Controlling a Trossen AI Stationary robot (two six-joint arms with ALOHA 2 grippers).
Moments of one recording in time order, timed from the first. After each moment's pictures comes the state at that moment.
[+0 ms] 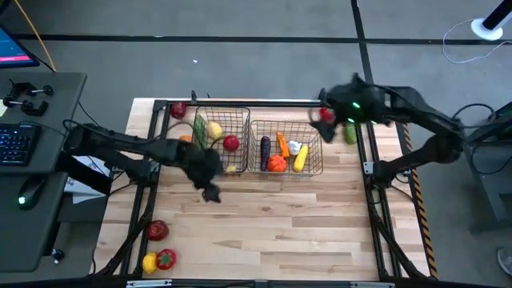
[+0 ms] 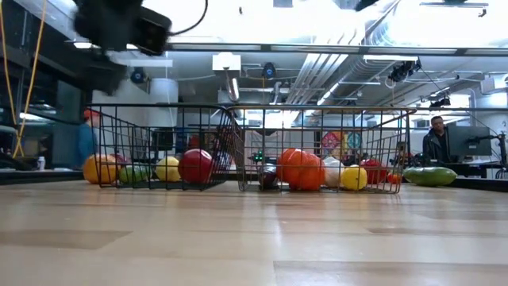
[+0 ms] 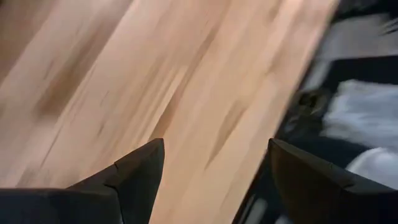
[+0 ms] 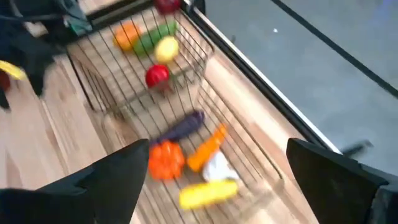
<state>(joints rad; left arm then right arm) -0.09 1.28 0.91 -0.69 0.37 -0.83 -0.15 1.28 1.75 -1.28 0.29 0.33</state>
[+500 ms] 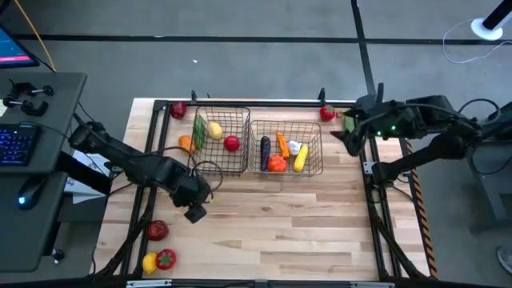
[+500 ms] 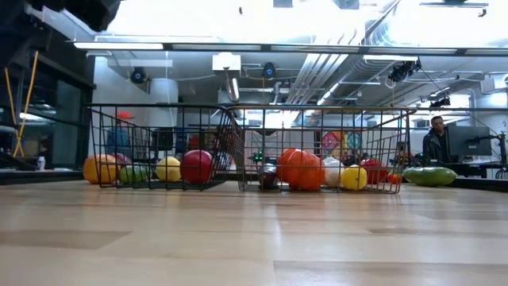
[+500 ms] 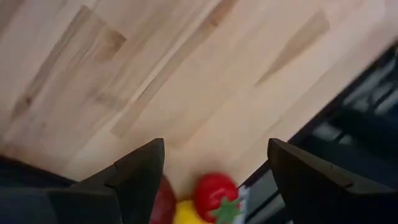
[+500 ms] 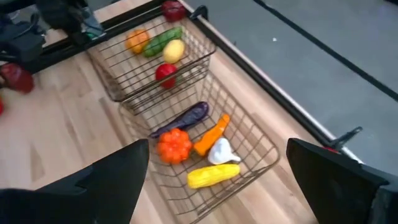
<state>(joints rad) -0.41 1.33 1.08 -1.10 0.23 -1.14 0.12 1.15 1.75 -1.42 0.48 0.53</state>
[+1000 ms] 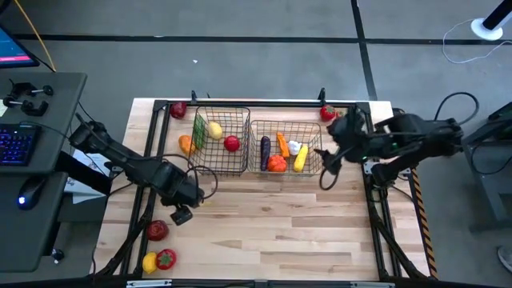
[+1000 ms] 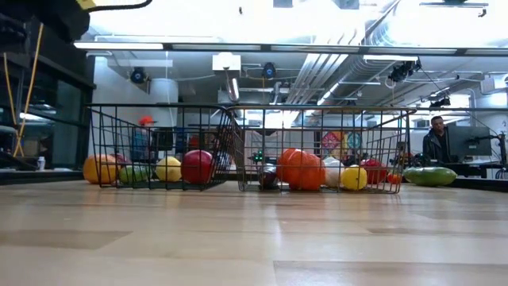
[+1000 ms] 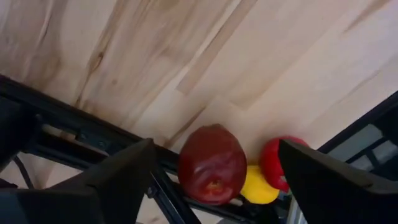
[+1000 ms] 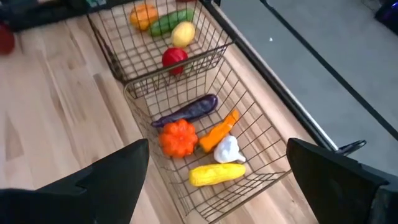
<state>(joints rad) -0.46 1.34 1.06 -1.32 0.26 -1.06 0.29 1.32 1.75 -1.42 0.60 0.59</state>
